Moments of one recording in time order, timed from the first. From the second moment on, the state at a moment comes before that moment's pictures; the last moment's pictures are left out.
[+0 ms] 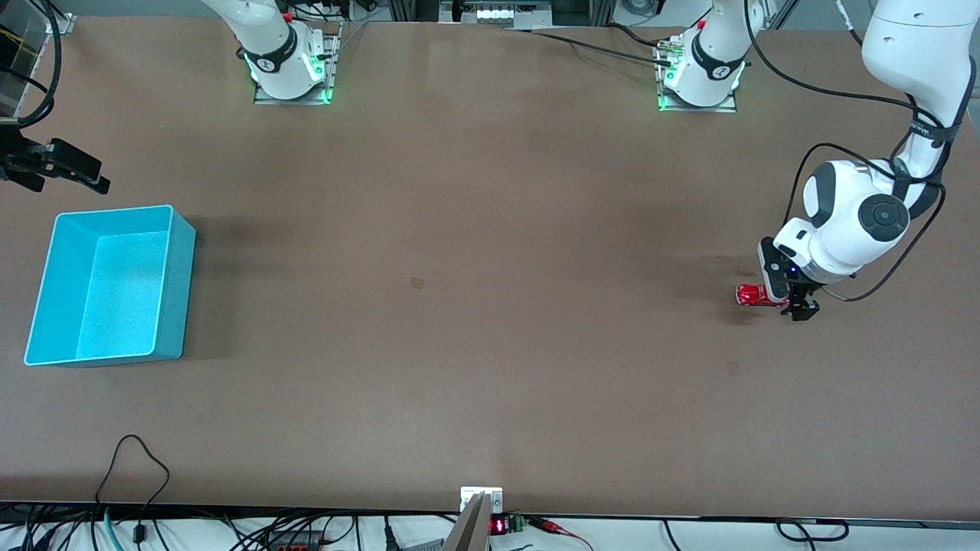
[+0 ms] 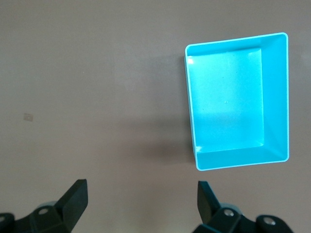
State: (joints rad) left arm 0.19 0.41 -0.05 -2.17 0.20 2.63 1.49; right arm 0.04 -0.01 -0.13 -1.63 0.01 1.61 -0.05
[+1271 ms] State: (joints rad) left arm 0.19 0.42 -0.07 -2.17 0.20 2.63 1.52; right arm 0.04 -0.01 -0.13 -1.63 0.01 1.61 -0.05
